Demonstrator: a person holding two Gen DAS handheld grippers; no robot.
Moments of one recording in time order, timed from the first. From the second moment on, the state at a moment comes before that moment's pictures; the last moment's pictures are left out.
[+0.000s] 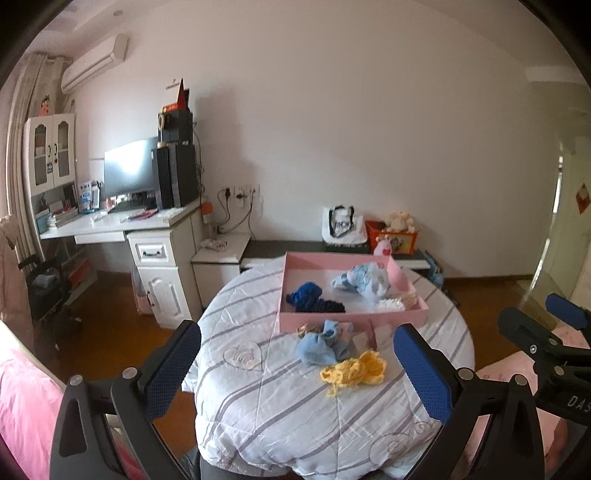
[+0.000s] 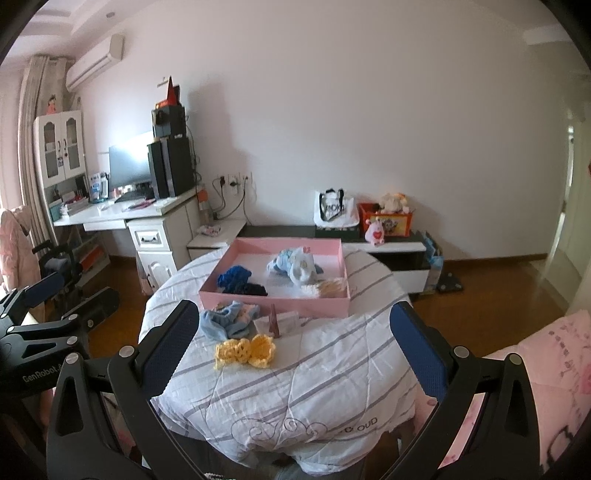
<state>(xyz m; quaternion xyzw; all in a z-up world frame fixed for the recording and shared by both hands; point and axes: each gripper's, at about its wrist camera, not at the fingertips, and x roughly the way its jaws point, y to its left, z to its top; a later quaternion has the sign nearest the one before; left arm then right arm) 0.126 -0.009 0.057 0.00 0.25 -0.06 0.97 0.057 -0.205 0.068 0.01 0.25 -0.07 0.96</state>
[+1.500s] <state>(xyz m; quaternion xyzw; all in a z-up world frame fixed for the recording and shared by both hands) 0.340 0.055 -0.111 -0.01 0.49 0.02 0.87 0.245 -0.173 -0.132 0.03 0.53 -0.03 0.85</state>
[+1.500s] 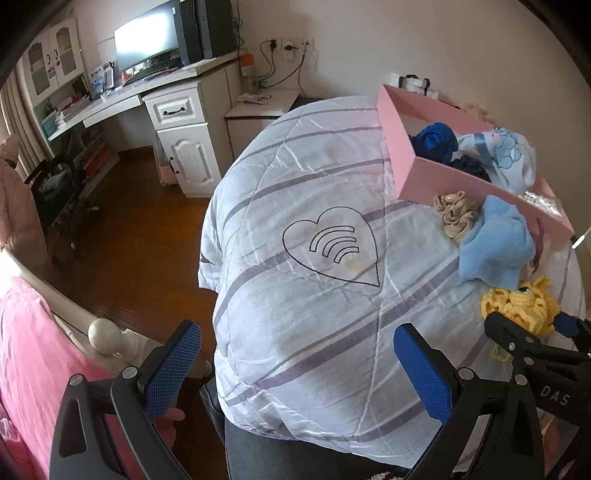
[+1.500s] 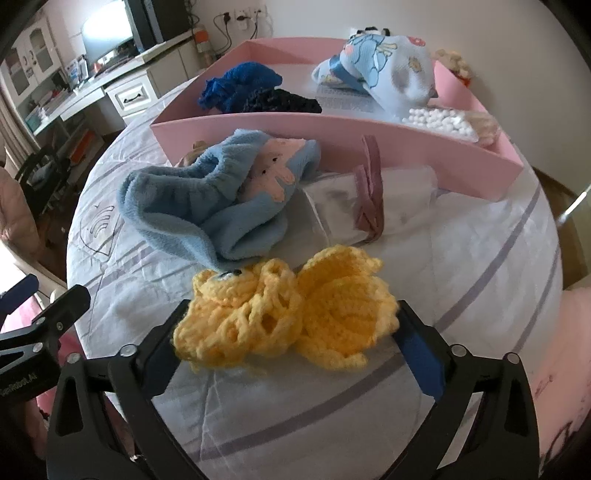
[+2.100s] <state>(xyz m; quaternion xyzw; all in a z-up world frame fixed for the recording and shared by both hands) 0.326 0.001 -0.086 0.01 0.47 -0.04 0.88 0.205 -0.207 -0.099 0.03 0.47 -0.04 0.88</state>
